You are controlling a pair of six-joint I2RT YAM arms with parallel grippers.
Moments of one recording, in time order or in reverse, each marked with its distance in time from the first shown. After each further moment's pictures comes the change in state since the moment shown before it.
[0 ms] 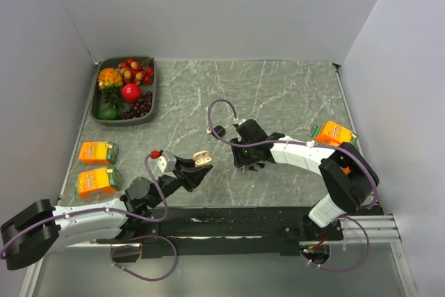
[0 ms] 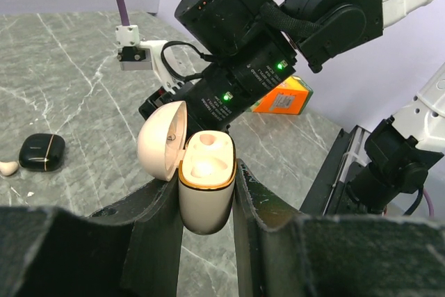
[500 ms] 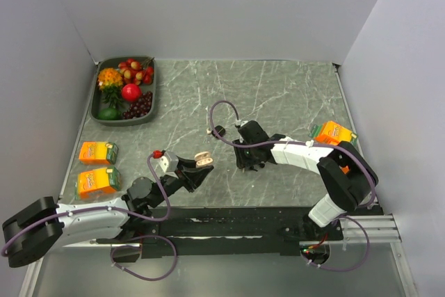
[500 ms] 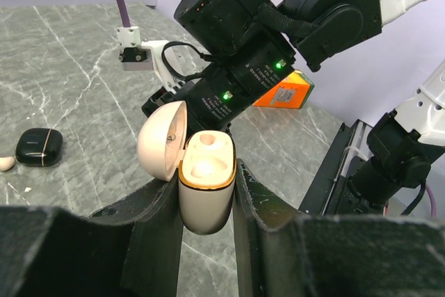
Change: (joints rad) left arm 0.000 0.039 0.000 0.019 0.007 -0.001; right arm -0.019 0.014 -0.032 0.031 -0.011 0.000
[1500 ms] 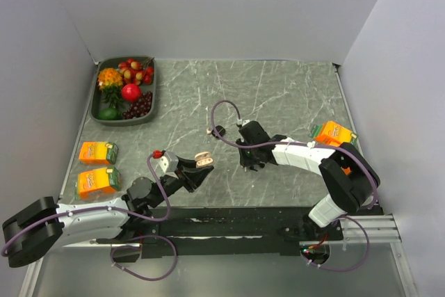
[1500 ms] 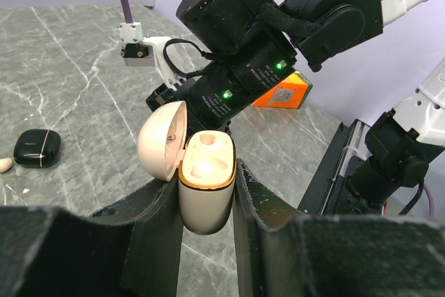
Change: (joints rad) left arm 0.000 0.000 0.000 0.004 0.006 0.000; right arm 0.000 -0.019 -0.013 0.012 0.038 0.000
